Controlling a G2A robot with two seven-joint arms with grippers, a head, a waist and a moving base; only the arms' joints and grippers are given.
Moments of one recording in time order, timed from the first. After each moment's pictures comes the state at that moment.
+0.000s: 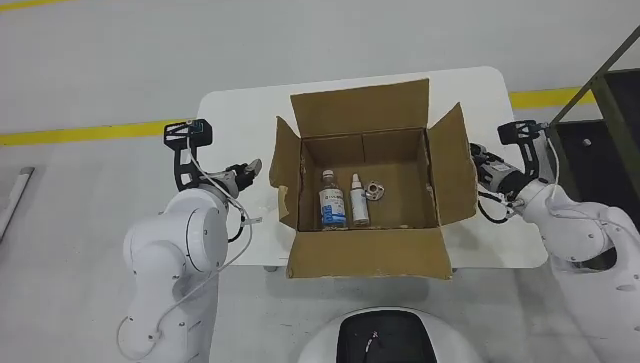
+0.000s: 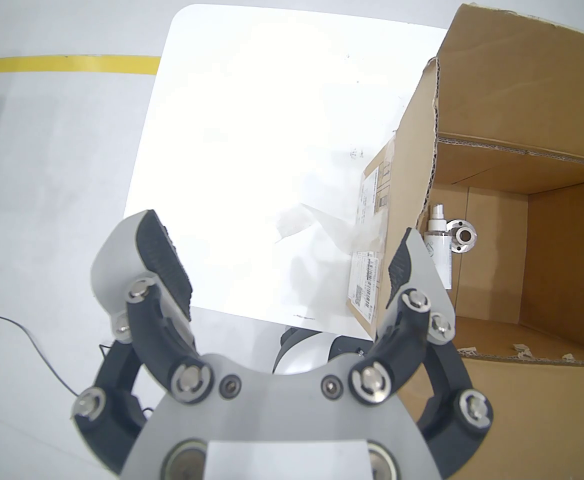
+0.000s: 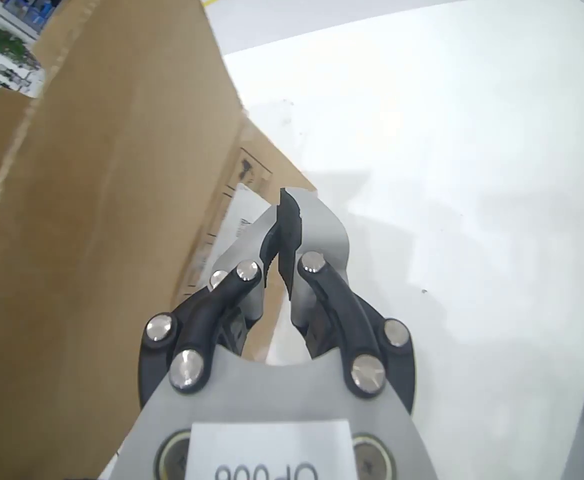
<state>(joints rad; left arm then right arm) 0.98 -1.31 -1.41 -2.09 1.47 0.29 -1.43 -1.26 -1.23 1.60 -1.74 -0.70 -0.20 0.64</state>
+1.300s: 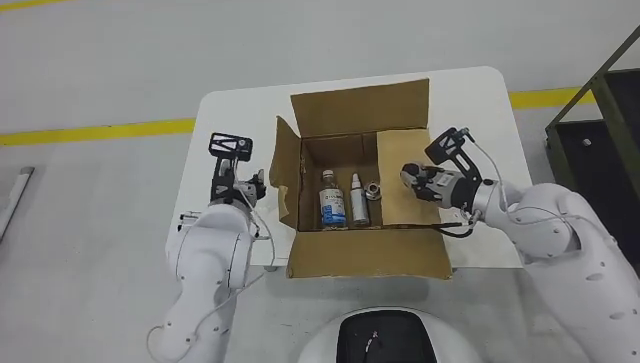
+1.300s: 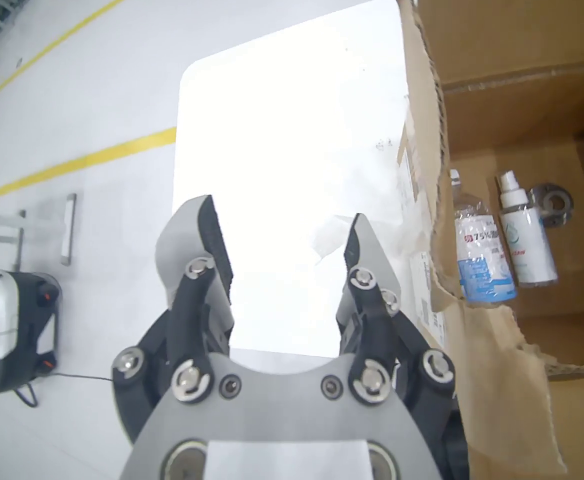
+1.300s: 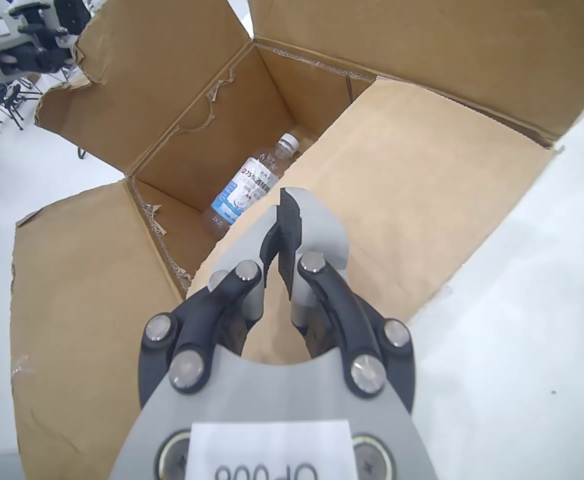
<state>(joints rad) 1.11 -1.30 -1.33 -2.03 1.63 -0.03 -1.13 -1.16 -1.20 1.39 -1.78 -0.69 -0.36 0.81</state>
